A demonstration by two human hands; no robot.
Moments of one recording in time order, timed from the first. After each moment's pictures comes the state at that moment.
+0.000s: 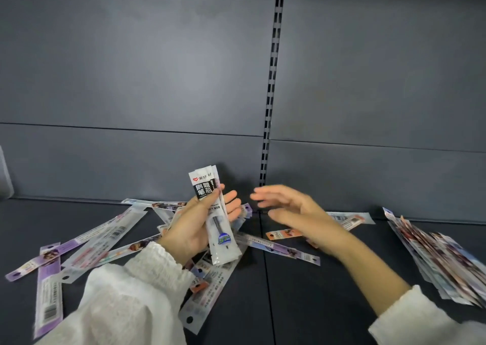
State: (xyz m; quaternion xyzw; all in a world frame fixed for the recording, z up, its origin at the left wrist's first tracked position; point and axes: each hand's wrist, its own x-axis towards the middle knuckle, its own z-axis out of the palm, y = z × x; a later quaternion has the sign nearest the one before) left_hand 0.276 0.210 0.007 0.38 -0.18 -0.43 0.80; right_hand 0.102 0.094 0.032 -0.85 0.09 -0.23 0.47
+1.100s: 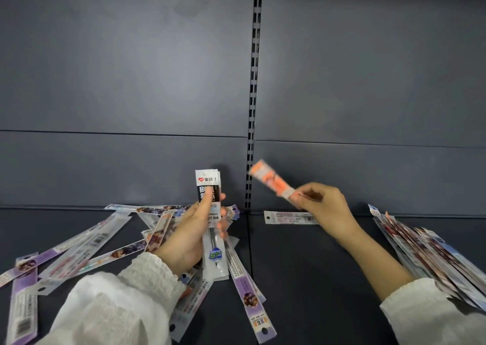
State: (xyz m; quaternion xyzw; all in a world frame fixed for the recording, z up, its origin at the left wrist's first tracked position) left_hand 0.261 0.200 -0.004 0.44 -0.28 -0.42 0.74; right_hand 0.078 0.028 0.016 -0.80 0.28 -0.41 0.34
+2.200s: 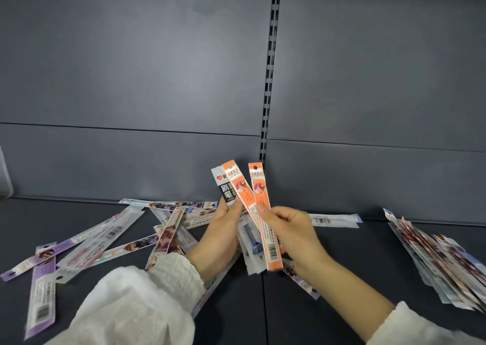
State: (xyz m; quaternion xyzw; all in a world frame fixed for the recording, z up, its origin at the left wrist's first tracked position) left_hand 0.230 0.190 -0.009 0.44 -0.30 -0.38 0.76; right_hand 0.120 0.116 0.001 -0.68 0.23 -0.33 0.61
